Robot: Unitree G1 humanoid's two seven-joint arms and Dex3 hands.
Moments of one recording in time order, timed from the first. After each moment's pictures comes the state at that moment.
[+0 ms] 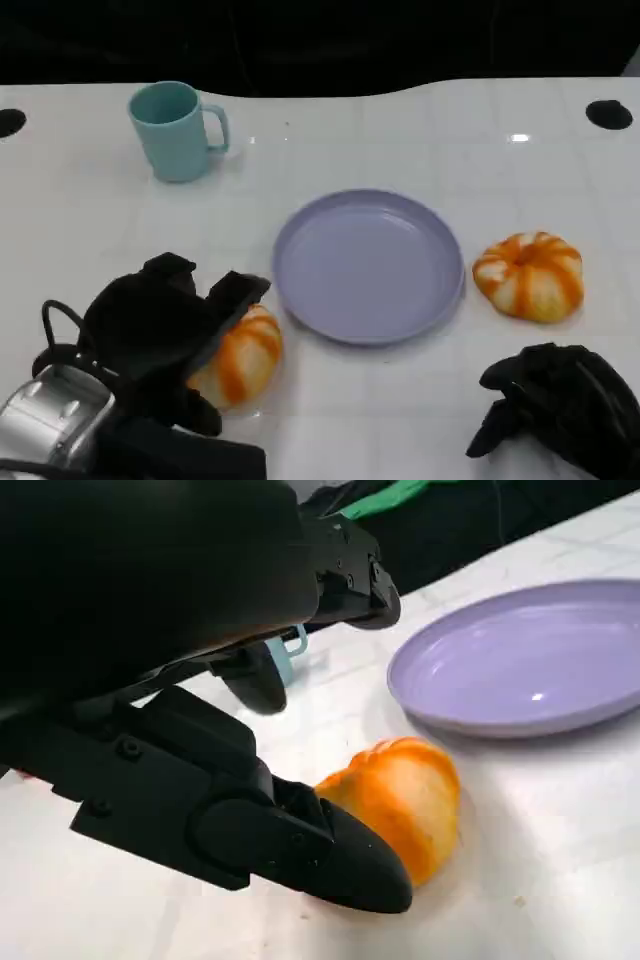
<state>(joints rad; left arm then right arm) -0.08 0.44 -0.27 -0.22 1.09 -0.09 -0.34 -0.07 -0.05 -0.14 0.44 0.42 -0.05 0.75</state>
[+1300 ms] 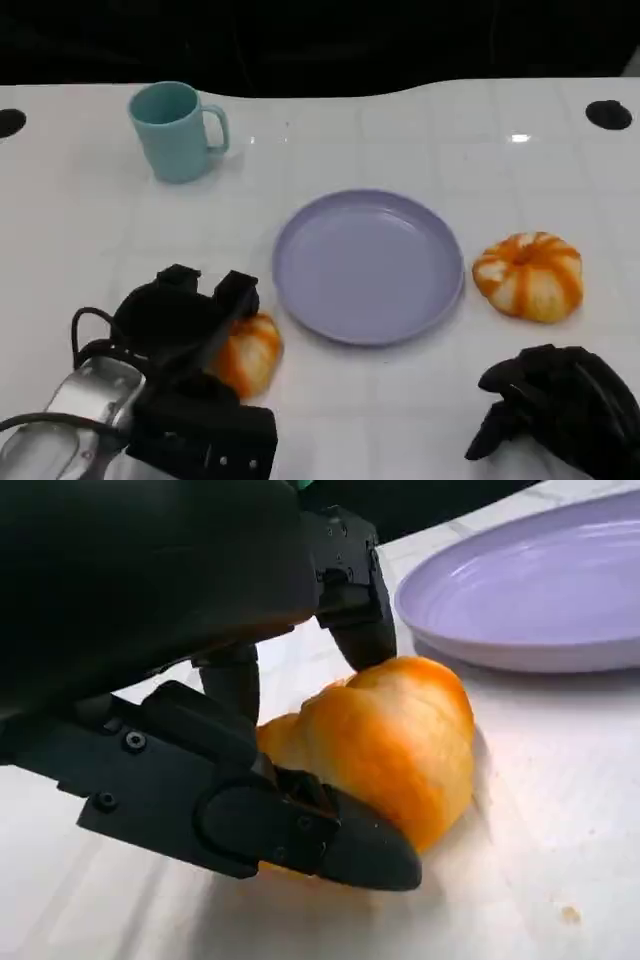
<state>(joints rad) -0.31 0.39 -0.47 0.34 0.99 -0.10 0.01 -0.05 -0.05 -0.14 0.40 0.42 -0.04 0.75</state>
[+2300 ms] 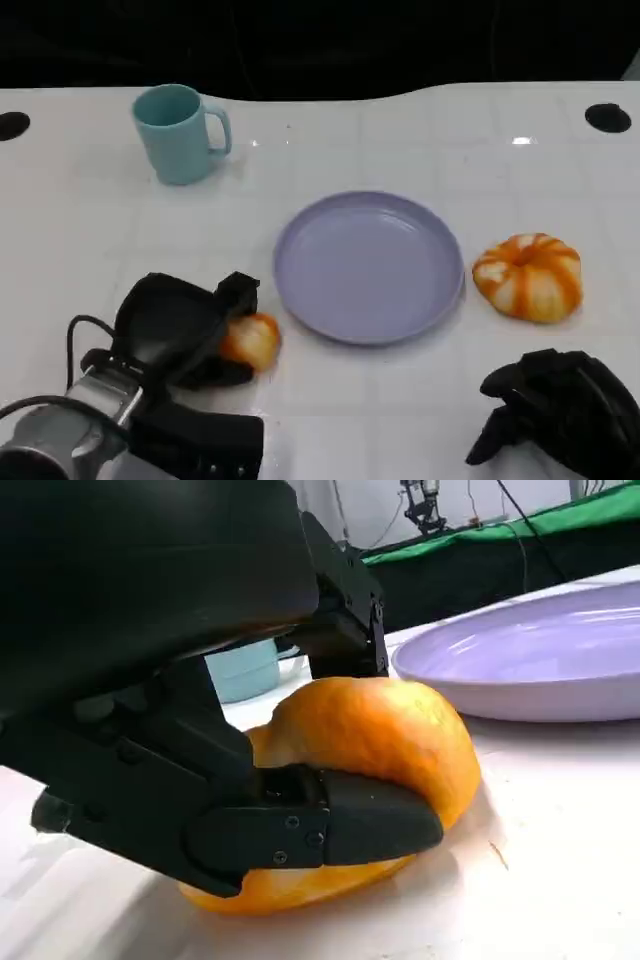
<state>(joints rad) -0.50 0.34 -0.64 0.87 0.97 -0.26 0.59 -0.03 -0.05 -0.14 0.38 0.43 -0.02 0.75</state>
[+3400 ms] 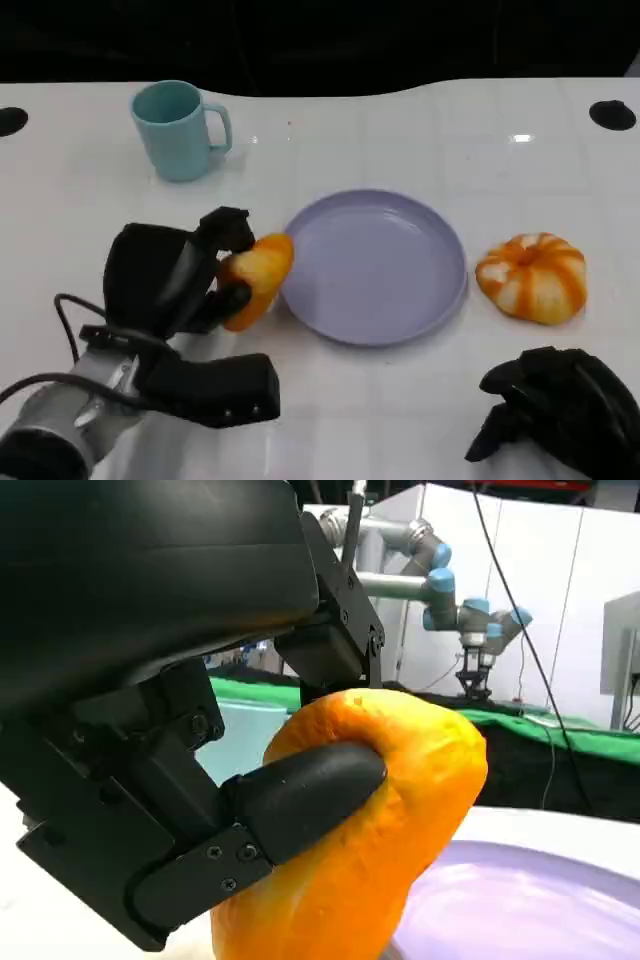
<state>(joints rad) -0.55 0.28 -0.50 0.84 0.82 -0.36 0.80 -0.05 -0.05 -0.14 0.40 0.43 -0.02 0.75</state>
